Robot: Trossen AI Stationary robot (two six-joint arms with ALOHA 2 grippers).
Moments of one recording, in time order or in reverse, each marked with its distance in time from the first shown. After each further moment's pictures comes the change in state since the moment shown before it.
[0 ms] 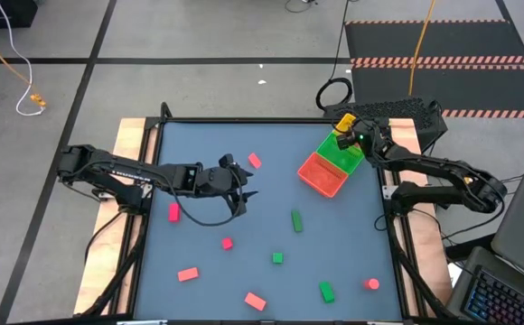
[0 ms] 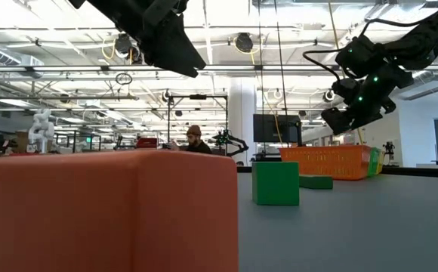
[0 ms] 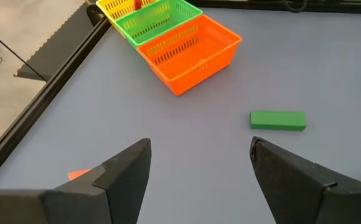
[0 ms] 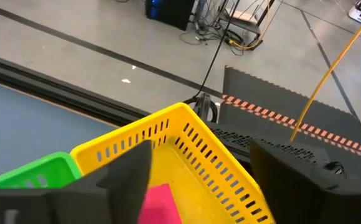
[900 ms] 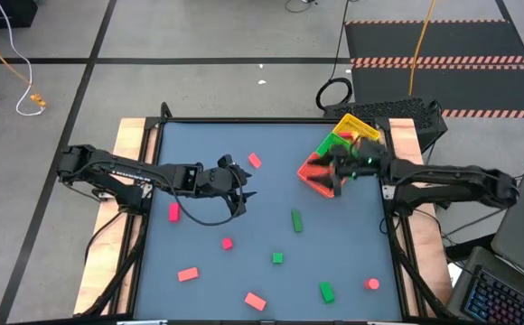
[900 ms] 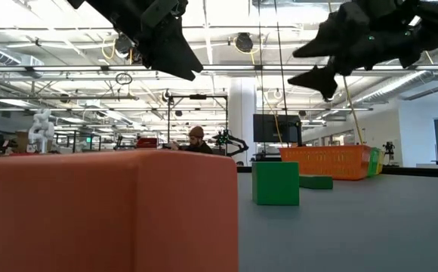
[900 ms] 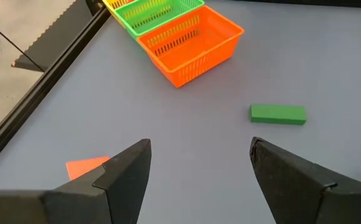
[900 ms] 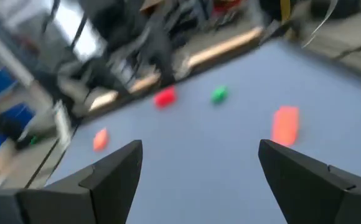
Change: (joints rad) left arm 0.000 0.001 0.000 -0.029 0.002 -0.029; right arm 0.473 -0.162 0.001 0.193 -0.942 0.265
